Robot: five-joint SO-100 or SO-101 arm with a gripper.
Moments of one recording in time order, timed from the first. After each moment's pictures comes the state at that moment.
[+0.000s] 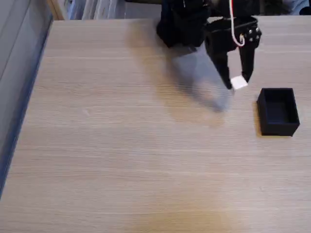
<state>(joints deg) -21.0 127.2 117.6 63.4 -85.7</state>
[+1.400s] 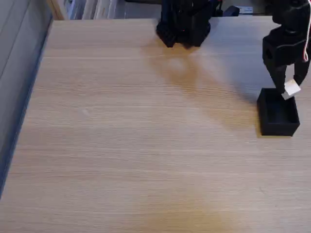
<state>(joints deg) -35.9 93.6 86.1 72.2 -72.2</state>
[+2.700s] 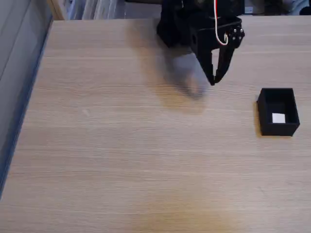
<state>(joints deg) -14.0 140.7 134.1 62.2 -90.6</state>
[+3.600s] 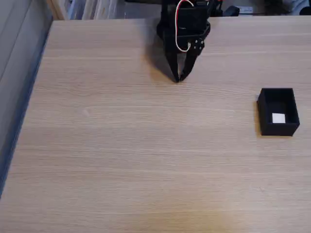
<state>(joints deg) 2.2 190.2 177.0 75.8 -95.8</state>
